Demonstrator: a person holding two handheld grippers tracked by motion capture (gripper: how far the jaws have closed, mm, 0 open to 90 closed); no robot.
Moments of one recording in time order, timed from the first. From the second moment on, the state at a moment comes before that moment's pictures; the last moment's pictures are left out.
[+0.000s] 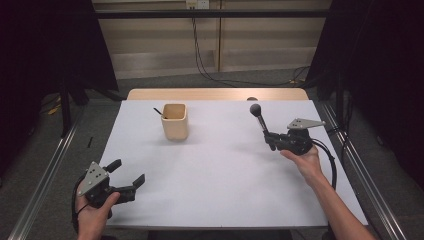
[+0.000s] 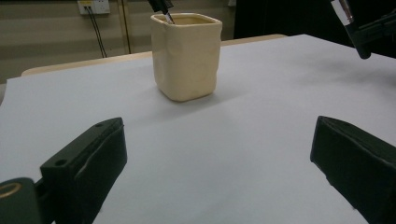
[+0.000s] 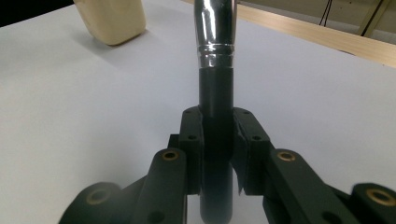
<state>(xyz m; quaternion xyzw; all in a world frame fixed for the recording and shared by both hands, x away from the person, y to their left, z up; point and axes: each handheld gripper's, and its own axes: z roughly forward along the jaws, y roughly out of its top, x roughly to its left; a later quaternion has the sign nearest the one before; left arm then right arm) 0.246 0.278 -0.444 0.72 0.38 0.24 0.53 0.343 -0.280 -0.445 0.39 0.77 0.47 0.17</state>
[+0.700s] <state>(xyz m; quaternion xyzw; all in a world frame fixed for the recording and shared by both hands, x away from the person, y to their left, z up) 0.250 0.265 -0.443 0.74 0.35 0.24 0.53 0.316 -0.253 -0.441 0.35 0.77 0.50 0.16</state>
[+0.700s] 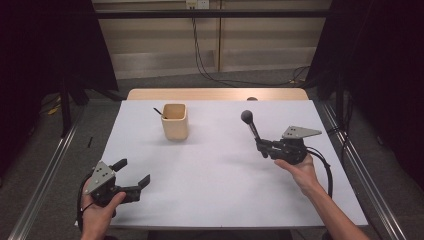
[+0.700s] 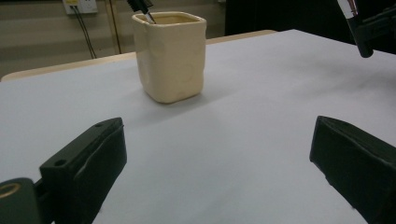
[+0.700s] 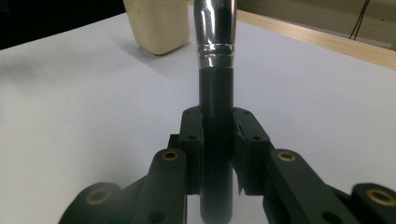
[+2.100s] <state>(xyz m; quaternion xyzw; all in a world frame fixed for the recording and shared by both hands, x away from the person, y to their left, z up) 0.263 0.198 -0.429 0.74 0.29 0.20 0.57 0.293 -0.204 -0.442 0.29 0.77 0.55 0.11</state>
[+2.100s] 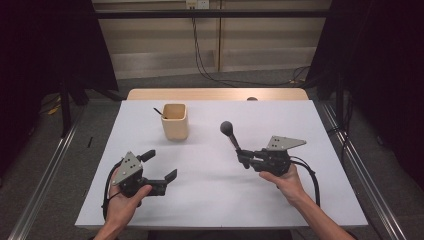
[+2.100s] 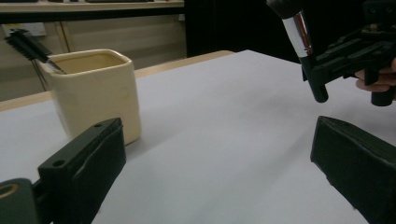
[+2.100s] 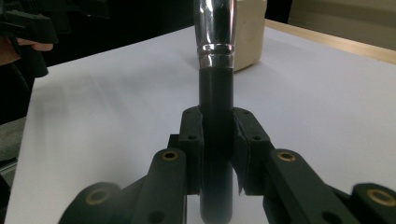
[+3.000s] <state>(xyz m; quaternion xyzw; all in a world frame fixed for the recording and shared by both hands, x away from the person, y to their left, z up) 0.282 0.131 -0.419 0.75 0.26 0.17 0.59 0.288 -0.181 -0.442 0.27 0.78 0.55 0.11</state>
